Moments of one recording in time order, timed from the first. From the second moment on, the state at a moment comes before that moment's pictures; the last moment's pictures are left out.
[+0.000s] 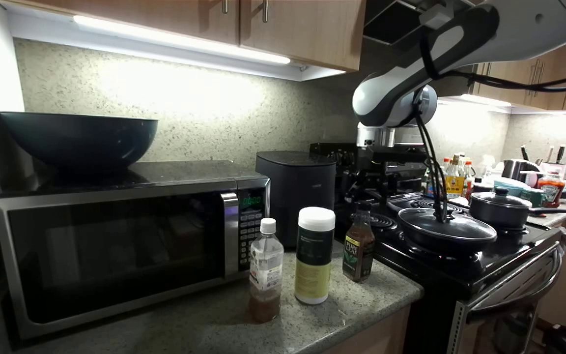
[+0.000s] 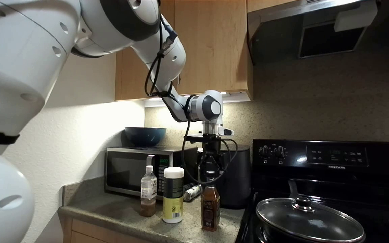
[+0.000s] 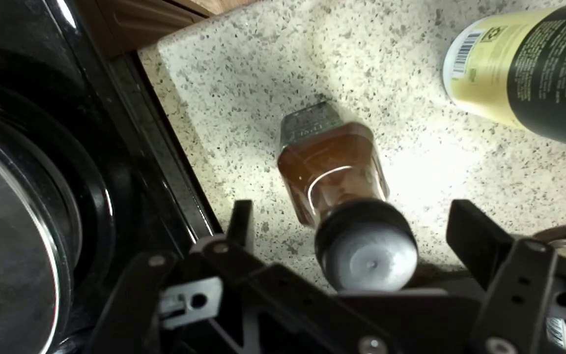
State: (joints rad) arm 0.00 0.31 -0.07 -1.76 0.04 2.06 0.24
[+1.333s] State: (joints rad) arm -0.01 0.37 -0.08 -1.69 0.03 2.08 0.24
